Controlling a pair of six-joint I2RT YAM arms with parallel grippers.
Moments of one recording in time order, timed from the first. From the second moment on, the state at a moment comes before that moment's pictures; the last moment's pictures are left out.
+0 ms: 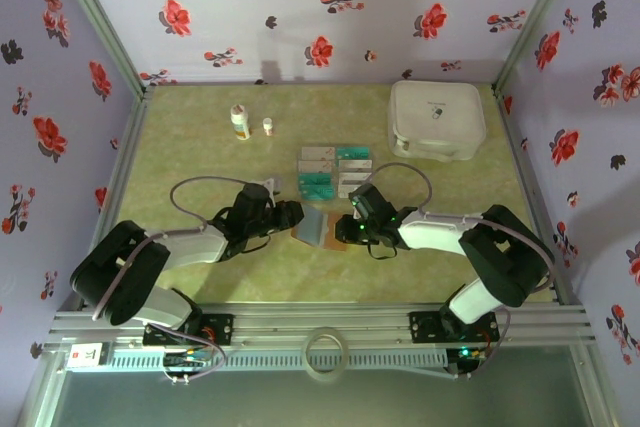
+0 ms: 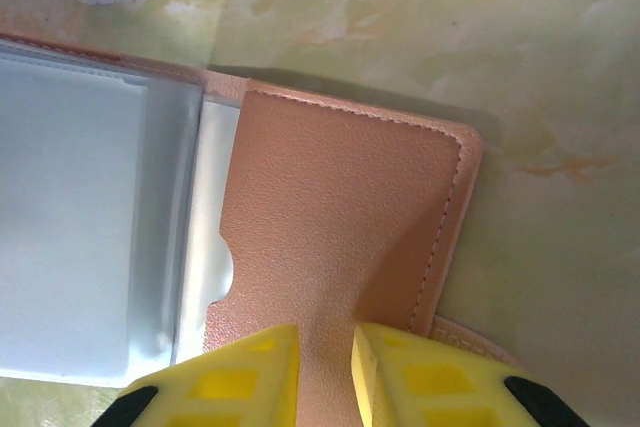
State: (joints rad) left arm -0.68 1.44 0.47 0.37 0.18 -0.86; right arm 0.76 1.54 0.63 -0.06 -0.20 0.76
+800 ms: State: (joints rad) left arm -0.67 1.41 0.46 0.43 0.21 -0.91; right arm 0.76 1.62 0.68 0.00 -0.24 0.75
